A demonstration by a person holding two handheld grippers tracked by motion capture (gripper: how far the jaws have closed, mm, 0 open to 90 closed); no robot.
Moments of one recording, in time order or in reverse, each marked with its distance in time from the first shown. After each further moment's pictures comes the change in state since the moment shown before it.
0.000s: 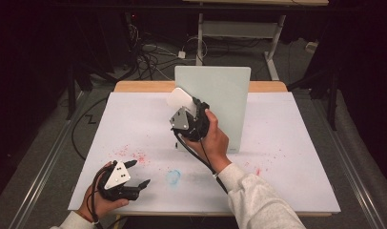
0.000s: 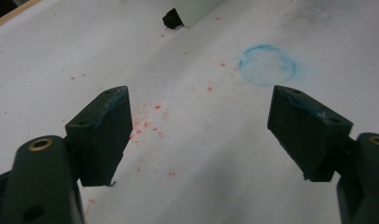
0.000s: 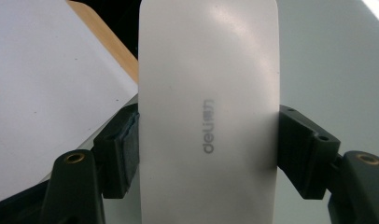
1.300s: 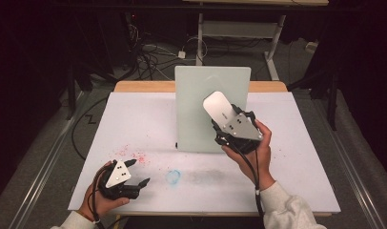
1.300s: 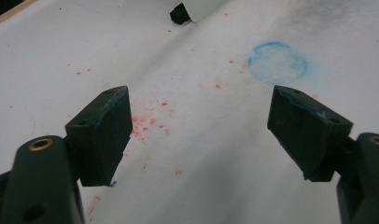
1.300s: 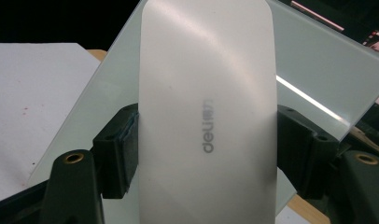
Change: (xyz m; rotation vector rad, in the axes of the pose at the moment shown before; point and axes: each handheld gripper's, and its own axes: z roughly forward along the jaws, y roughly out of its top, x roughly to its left) left arm 0.003 0.000 0.003 0.015 0.018 -0.013; right arm -0.082 -0.073 -0.077 -0.149 0.129 0.271
